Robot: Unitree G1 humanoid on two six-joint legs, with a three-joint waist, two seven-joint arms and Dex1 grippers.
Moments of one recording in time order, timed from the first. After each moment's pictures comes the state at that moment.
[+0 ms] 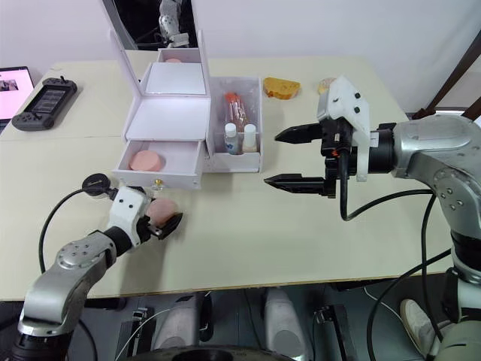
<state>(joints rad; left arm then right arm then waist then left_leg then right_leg) 0.05 0.47 0.05 -0.57 -0.23 0.82 -0.39 -0.67 -0.99 -0.10 -0.45 0.81 0.95 1.01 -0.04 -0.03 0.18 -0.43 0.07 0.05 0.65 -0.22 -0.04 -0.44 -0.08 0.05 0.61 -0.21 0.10</state>
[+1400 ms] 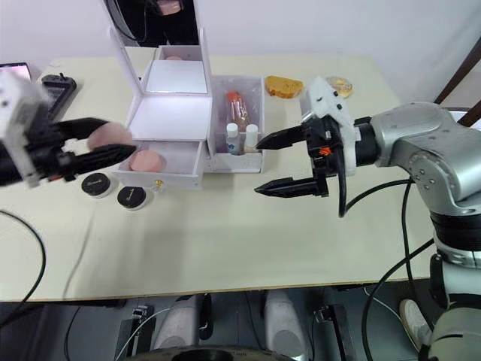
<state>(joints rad) -0.59 0.99 0.38 -0.56 -0.92 1.28 -0.63 -0.78 -0.95 0.03 -0.34 0.78 0.90 1.18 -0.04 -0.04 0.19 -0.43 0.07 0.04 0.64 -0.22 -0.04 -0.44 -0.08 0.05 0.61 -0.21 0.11</state>
